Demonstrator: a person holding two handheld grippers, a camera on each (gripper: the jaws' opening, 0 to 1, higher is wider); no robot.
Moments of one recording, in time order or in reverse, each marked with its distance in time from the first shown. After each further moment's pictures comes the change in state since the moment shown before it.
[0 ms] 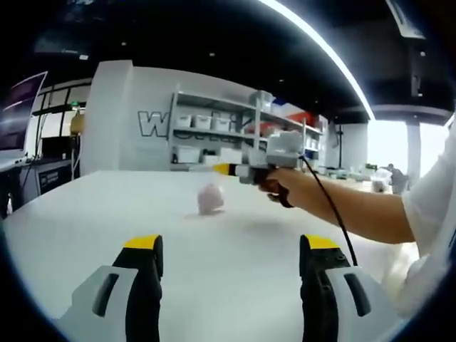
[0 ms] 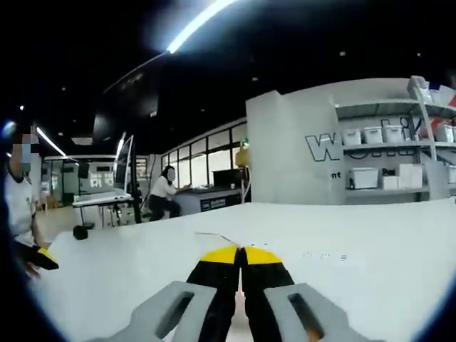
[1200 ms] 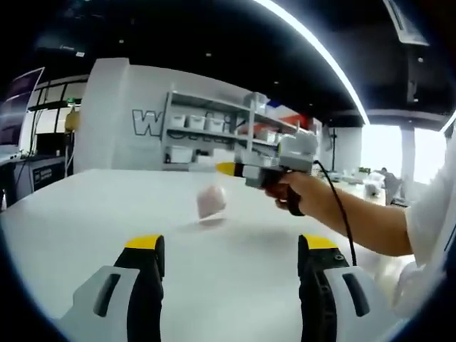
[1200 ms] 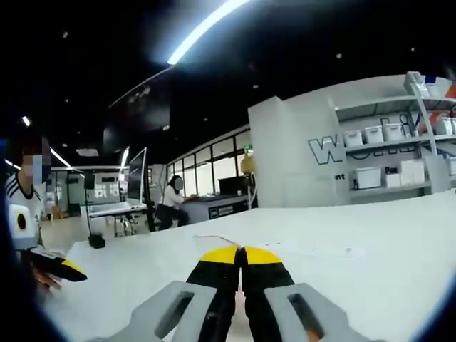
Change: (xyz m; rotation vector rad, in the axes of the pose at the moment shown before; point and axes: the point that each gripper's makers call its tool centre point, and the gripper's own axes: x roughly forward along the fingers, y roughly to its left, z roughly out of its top) left arm 0.001 -0.012 0.003 -0.023 -0.006 -0.045; right arm -0.049 0.040 0.012 0.040 -0.048 0.034
